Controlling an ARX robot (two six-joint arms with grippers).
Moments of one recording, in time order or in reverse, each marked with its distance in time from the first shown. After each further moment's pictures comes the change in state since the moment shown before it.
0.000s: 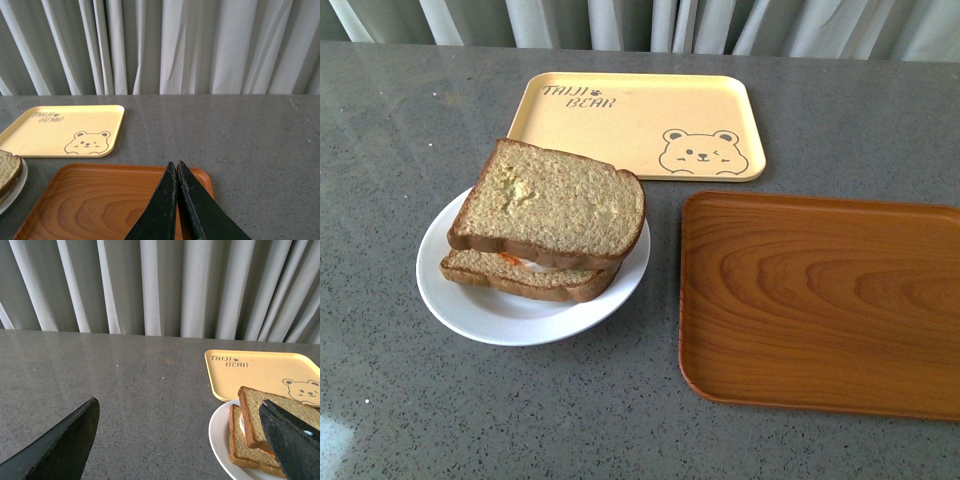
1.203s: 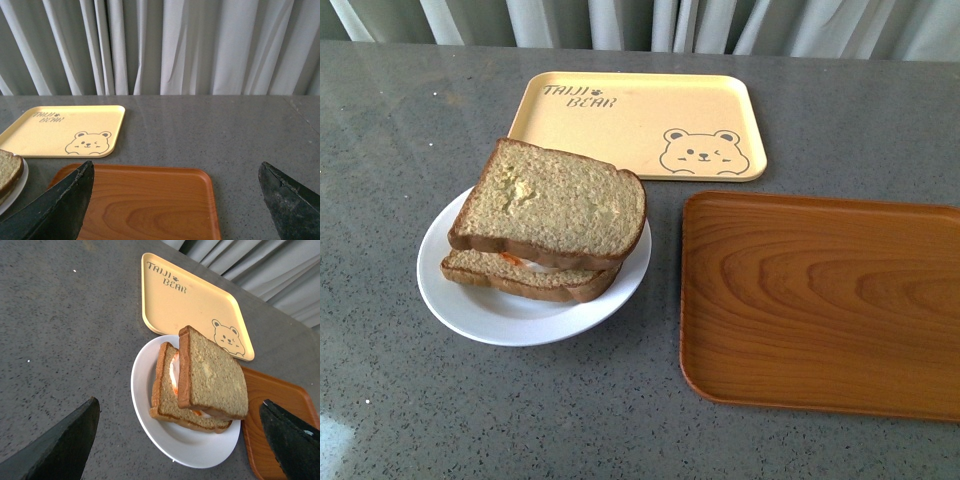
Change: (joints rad) left arm 0.206 1.230 0.243 0.576 0.578 -0.347; right arm 0.000 -0.003 0.000 -0.002 -0.002 -0.002
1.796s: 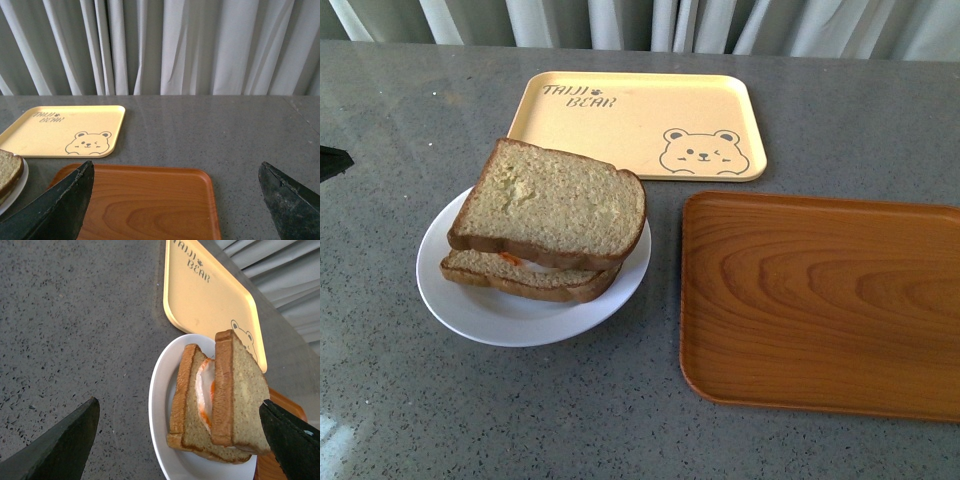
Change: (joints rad) left arm -0.014 0.549 0.138 0.330 0.031 -0.165; right arm 0.000 0.000 0.000 0.000 0.000 0.000
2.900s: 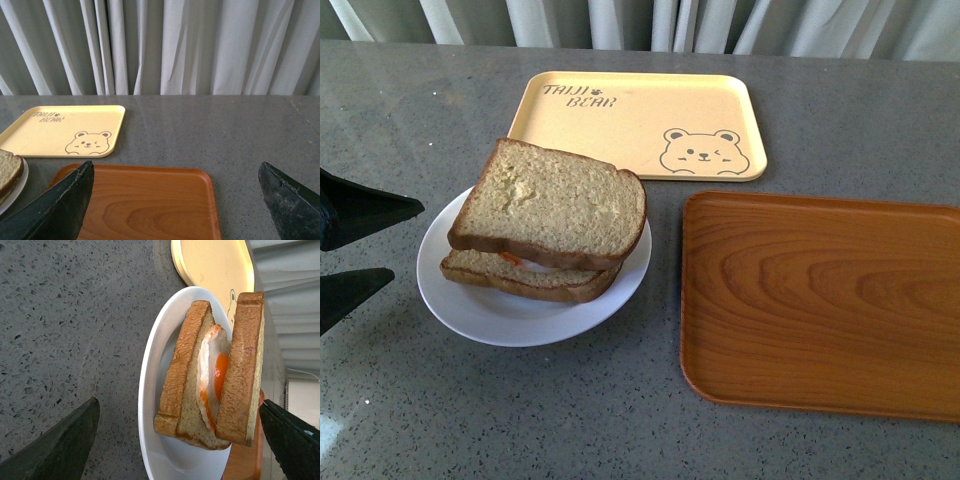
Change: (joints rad) left arm -0.063 0.208 0.079 0.042 0.097 -0.234; right arm 0.000 0.000 0.000 0.000 0.000 0.000
